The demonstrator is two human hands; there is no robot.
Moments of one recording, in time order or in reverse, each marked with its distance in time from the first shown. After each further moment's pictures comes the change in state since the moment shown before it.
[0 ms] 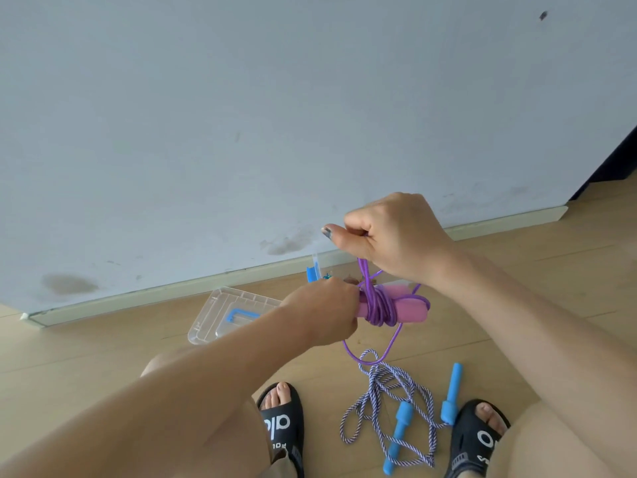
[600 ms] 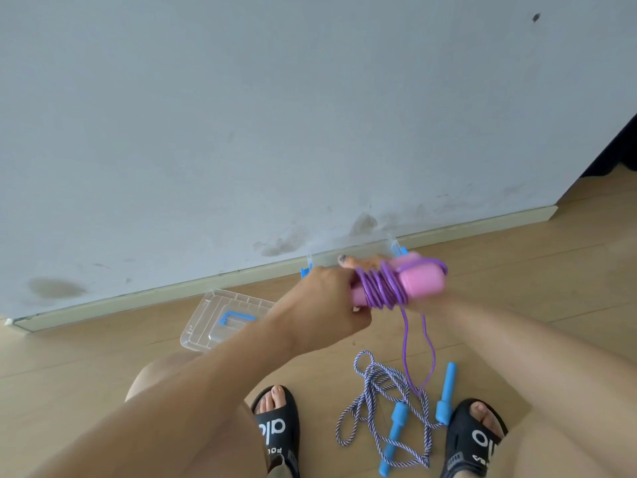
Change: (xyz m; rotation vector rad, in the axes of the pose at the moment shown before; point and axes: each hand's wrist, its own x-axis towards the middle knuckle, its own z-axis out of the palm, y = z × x) left_hand -0.017 0.001 -0.017 -0.476 0.351 0.040; right_hand -0.049 0.017 0.057 0.661 -0.757 0.781
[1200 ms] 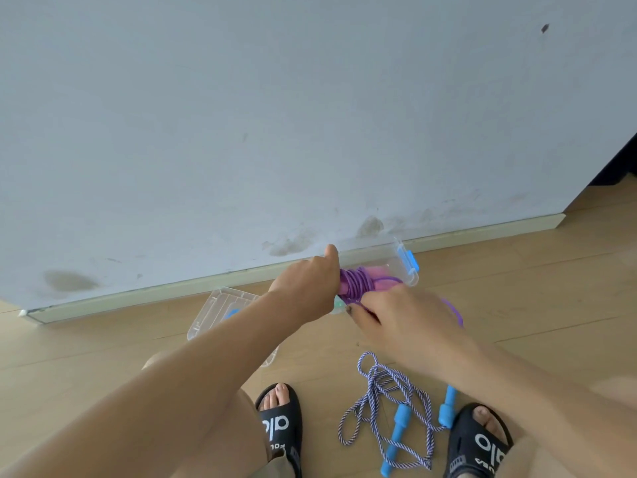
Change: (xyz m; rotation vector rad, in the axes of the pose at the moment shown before) left_hand 0.020 -0.042 0.010 0.475 -0.101 -0.191; right_hand -0.084 -0.033 0.031 -0.696 0.388 -0.258
